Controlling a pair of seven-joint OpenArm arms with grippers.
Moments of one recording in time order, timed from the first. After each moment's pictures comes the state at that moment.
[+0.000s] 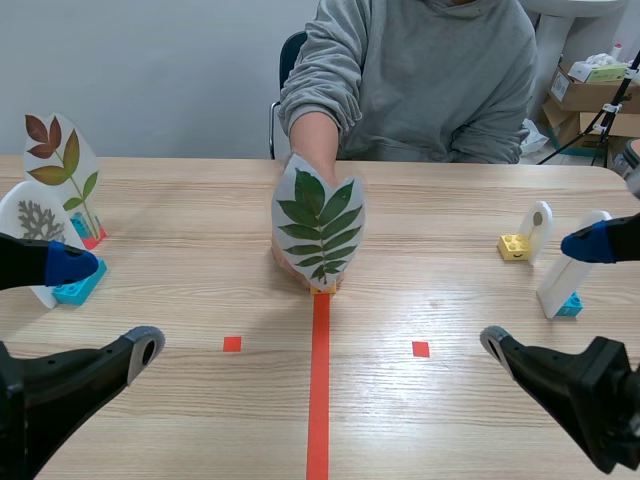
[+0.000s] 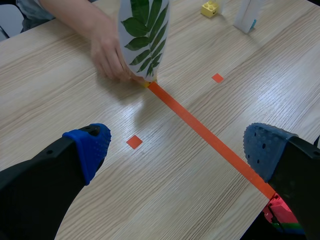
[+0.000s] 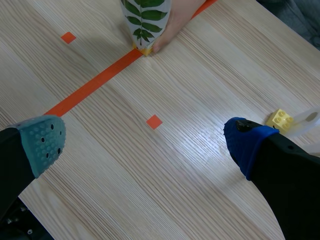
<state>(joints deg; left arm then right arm) 47.8 -34.0 -13.5 125.9 -27.3 -33.0 9.6 -40.0 23.2 21.2 124.2 17.7 45.3 -19.2</state>
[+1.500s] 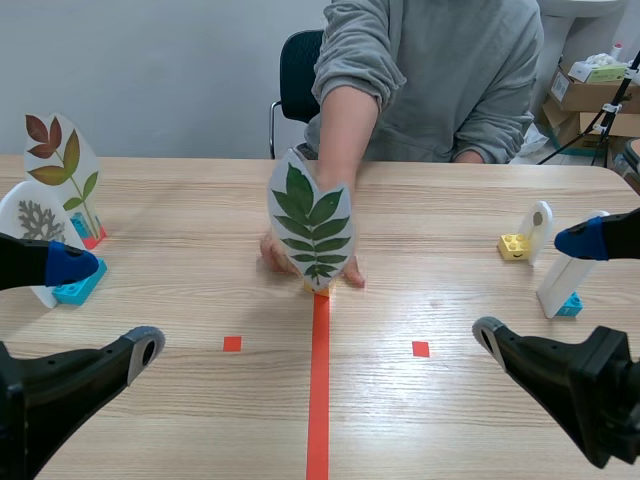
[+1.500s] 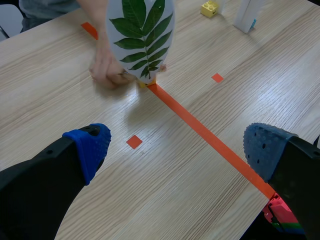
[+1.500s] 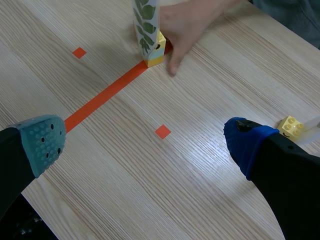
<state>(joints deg) 47.8 -34.0 -13.5 125.9 -27.2 -33.0 9.7 -40.0 23.2 21.2 124.2 21.8 45.3 -19.3</state>
